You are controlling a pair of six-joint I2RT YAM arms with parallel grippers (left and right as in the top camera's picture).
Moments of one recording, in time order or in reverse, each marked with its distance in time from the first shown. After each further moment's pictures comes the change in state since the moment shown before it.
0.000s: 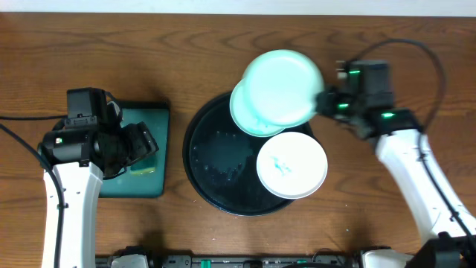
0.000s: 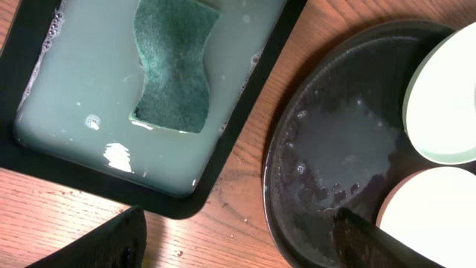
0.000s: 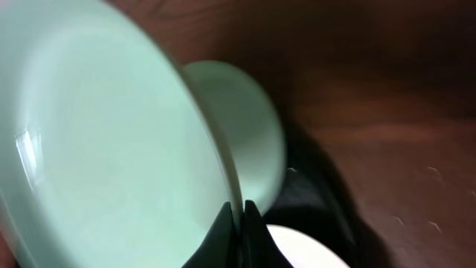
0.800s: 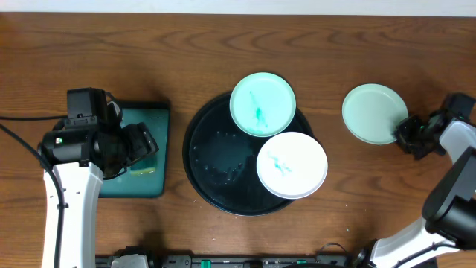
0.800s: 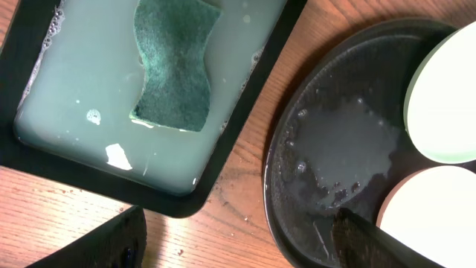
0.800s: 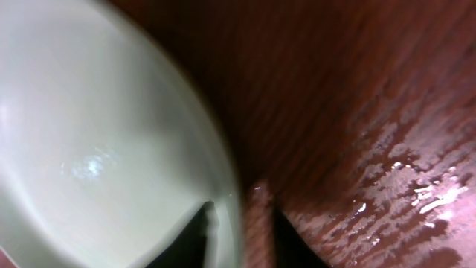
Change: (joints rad) left arm 0.000 0.000 0.000 -0.003 0.000 0.000; right arm -0.632 0.416 0.000 -0.031 0.026 -0.003
